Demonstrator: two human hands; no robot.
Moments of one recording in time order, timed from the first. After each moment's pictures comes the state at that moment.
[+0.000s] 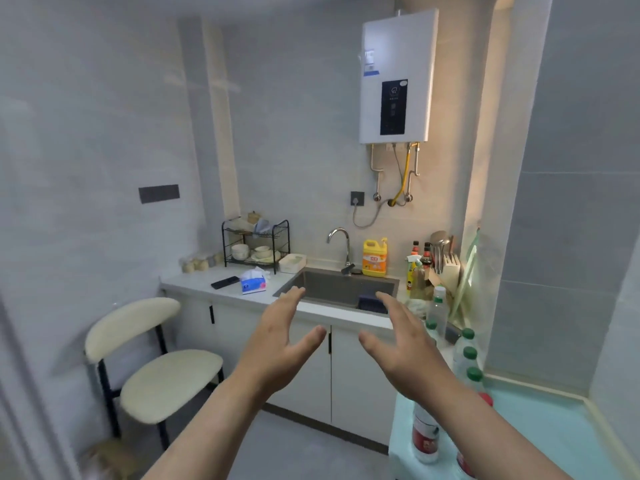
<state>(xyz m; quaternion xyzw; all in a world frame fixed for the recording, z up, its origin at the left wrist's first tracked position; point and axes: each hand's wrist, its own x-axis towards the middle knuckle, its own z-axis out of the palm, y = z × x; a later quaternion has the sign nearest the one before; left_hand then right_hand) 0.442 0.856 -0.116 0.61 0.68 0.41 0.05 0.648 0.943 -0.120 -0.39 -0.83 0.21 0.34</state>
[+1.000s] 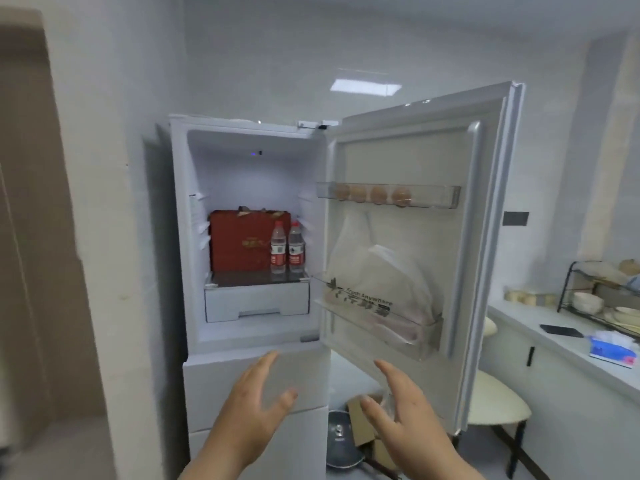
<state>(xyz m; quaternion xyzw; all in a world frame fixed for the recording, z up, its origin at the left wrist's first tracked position) 0.351 0.259 -0.166 0.09 0.89 0.42 -0.12 0.384 0.511 -0.153 0.06 -0.93 0.34 0.13</state>
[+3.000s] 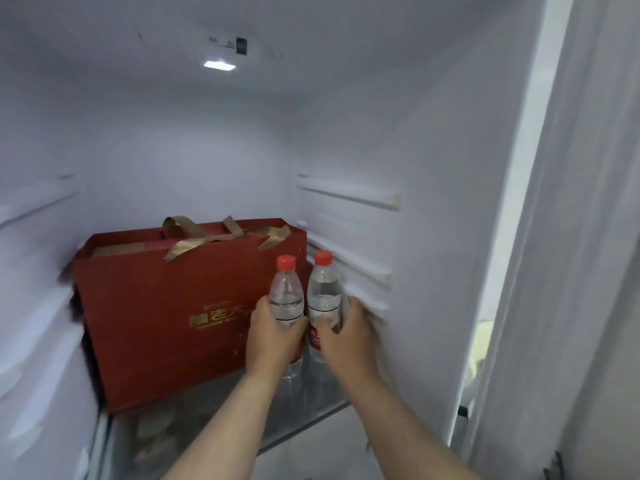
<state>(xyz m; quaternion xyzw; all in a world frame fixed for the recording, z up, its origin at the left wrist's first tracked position) -0.436 0.187 -0.147 0.04 0.82 0.55 -0.14 -0.365 0.297 -0.133 -0.15 -0.80 0.49 0.31</state>
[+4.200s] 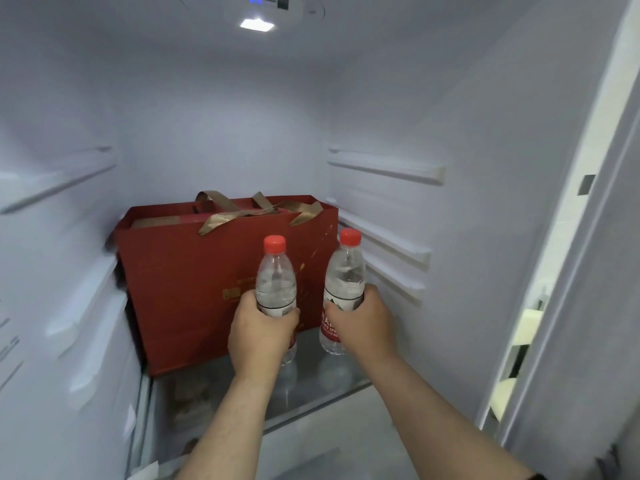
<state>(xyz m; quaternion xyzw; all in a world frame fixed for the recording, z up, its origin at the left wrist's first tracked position) -0.406 0.132 -0.149 -0.06 0.80 0.56 -0.22 -0.387 0.283 -0.143 -0.16 -0.83 0.46 0.27</state>
